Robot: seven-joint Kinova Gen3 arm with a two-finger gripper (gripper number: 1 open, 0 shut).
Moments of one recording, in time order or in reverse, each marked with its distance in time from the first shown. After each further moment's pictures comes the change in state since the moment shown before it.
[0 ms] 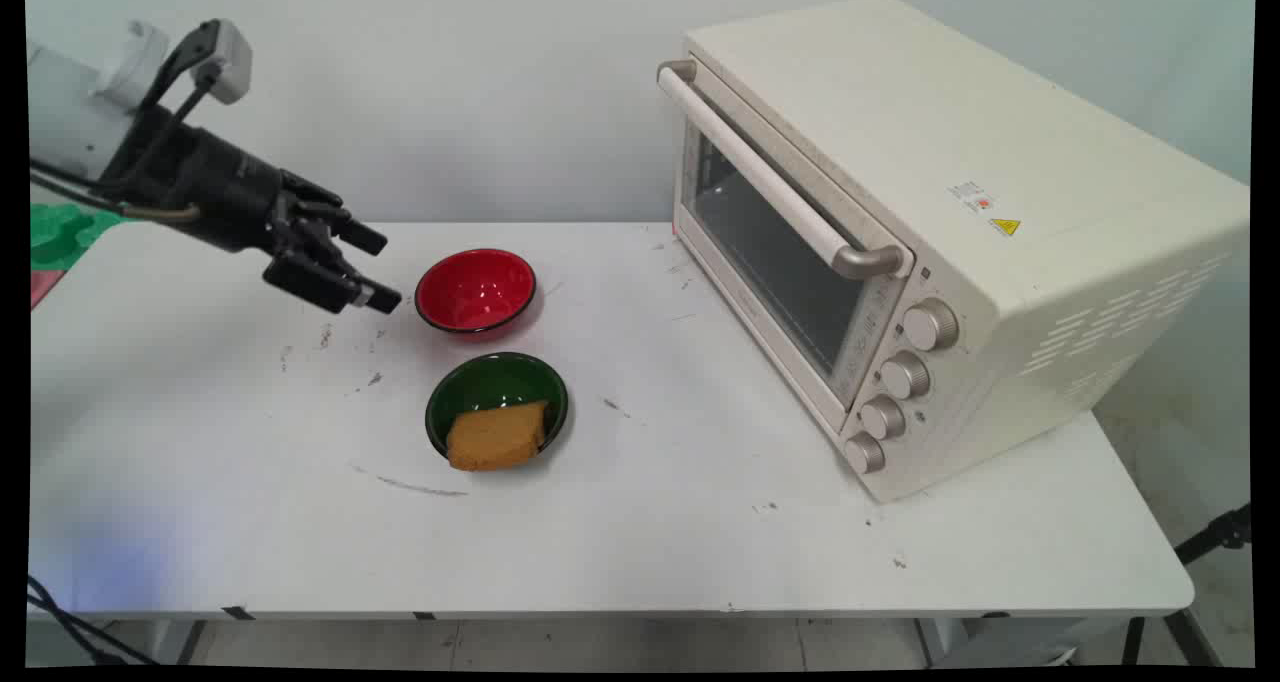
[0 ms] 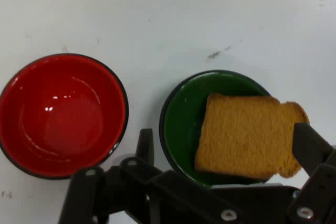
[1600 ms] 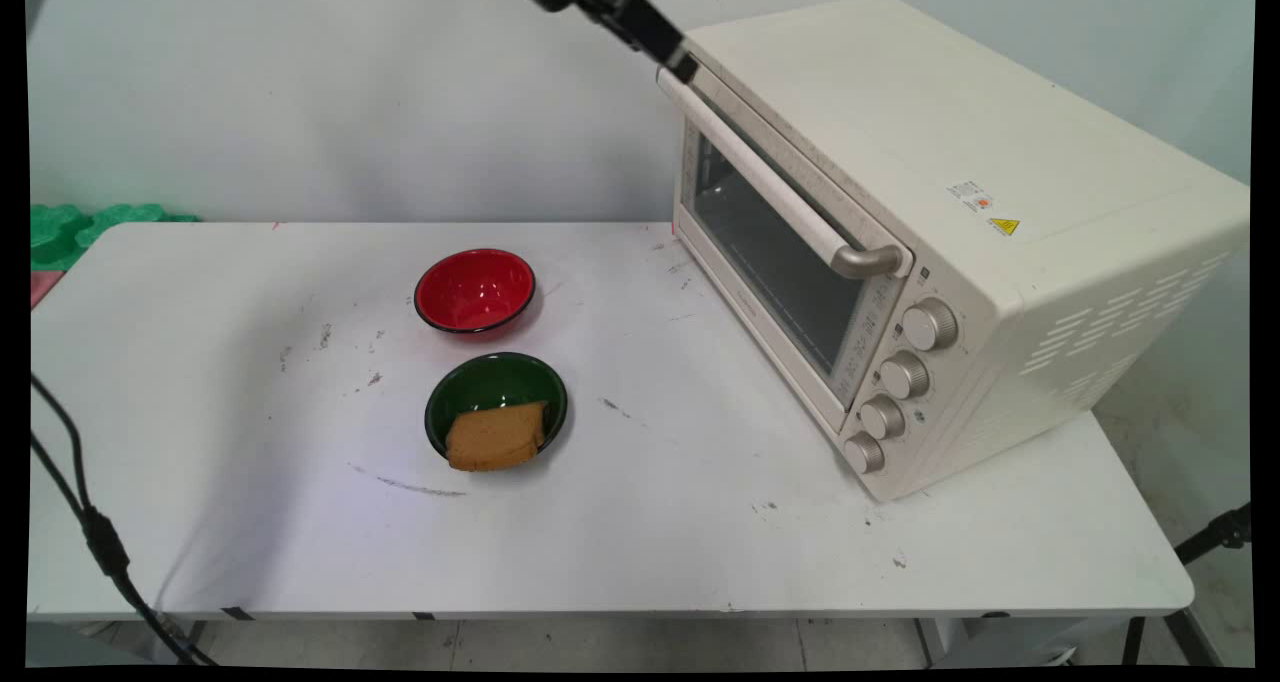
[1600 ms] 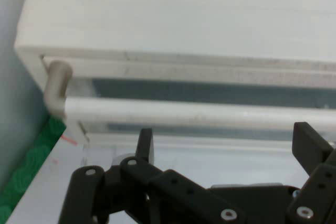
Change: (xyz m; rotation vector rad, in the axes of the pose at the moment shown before) arm 0.290 -0.012 0.077 0.027 0.099 -0.036
